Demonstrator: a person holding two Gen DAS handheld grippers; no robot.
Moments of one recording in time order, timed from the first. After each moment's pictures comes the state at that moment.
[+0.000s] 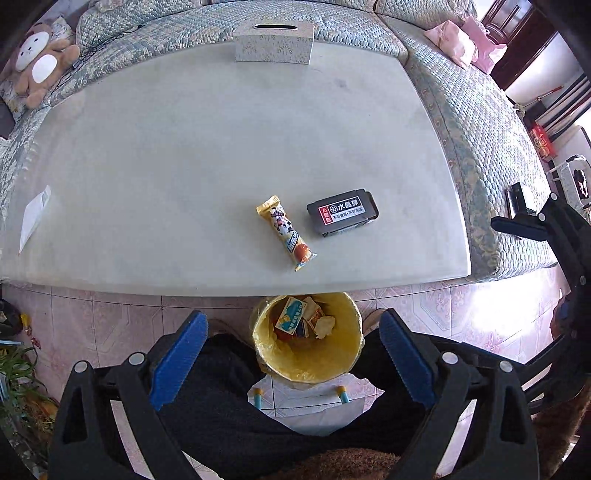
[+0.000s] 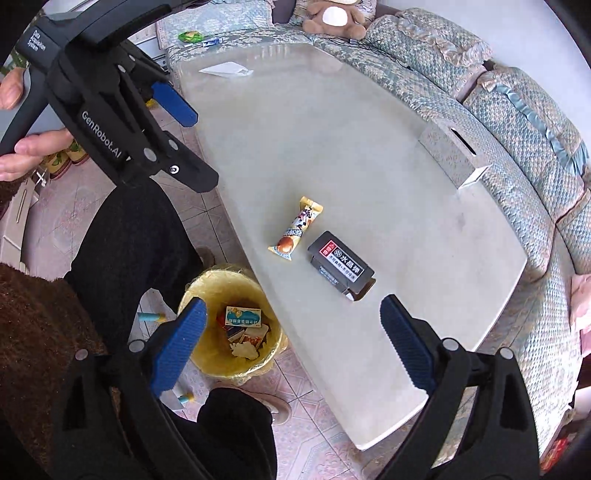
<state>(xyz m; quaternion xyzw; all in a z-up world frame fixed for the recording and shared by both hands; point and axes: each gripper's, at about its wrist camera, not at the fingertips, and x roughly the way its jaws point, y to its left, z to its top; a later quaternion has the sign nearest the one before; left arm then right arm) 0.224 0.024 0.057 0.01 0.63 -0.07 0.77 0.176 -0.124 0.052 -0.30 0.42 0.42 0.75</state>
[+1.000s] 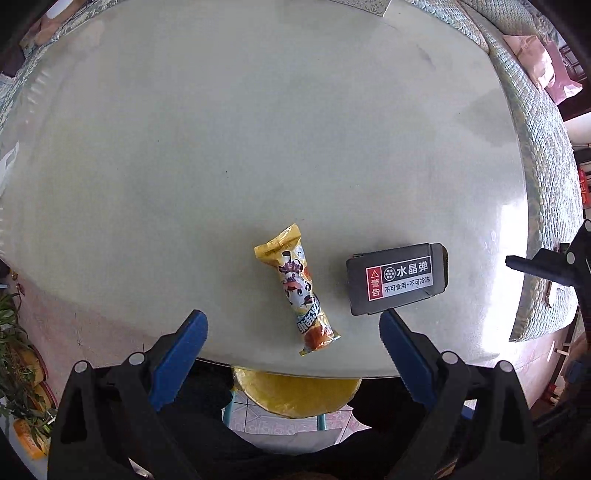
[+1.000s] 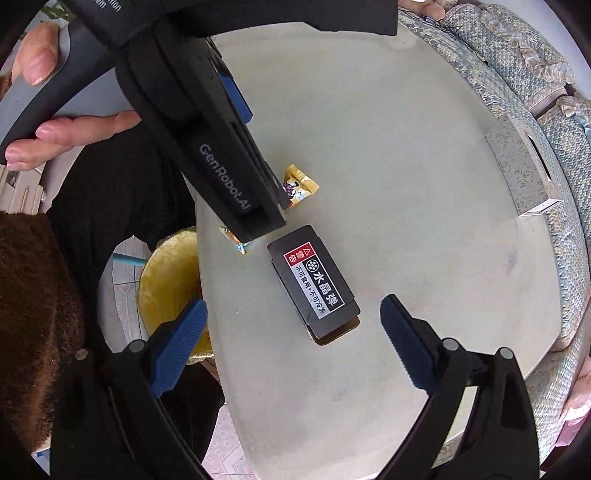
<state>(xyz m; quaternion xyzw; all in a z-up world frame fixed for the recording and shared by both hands) 0.343 0.034 -0.086 -0.07 0.71 0.01 0.70 0.273 -0.084 -0.053 -0.38 0.46 0.49 0.63</state>
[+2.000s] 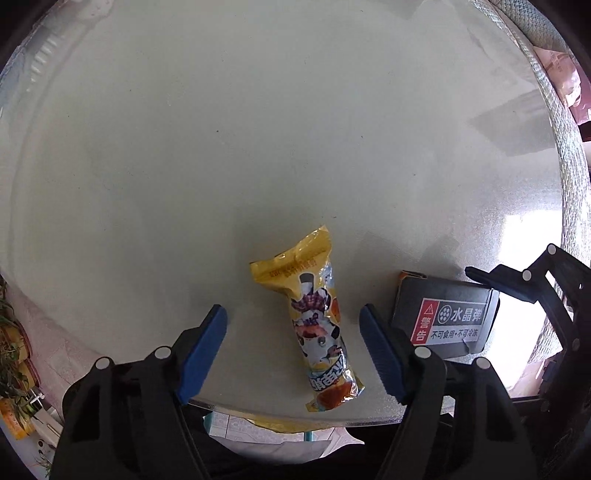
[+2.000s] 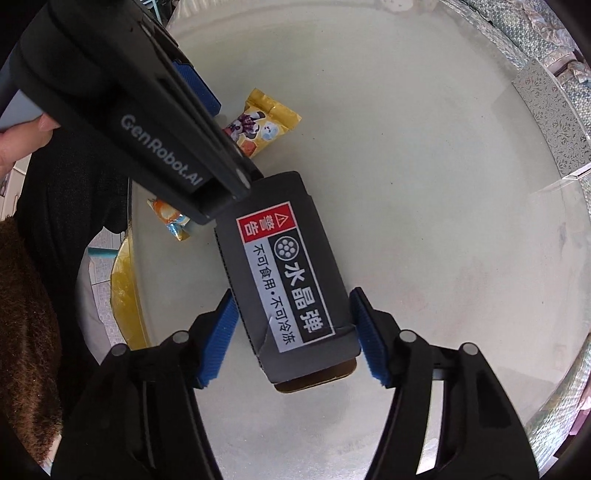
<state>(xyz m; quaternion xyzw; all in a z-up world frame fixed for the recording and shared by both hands) 0.358 0.044 -0.162 -0.10 0.73 0.03 0.68 0.297 -0.078 -0.141 -0.38 0.51 0.46 0.62</state>
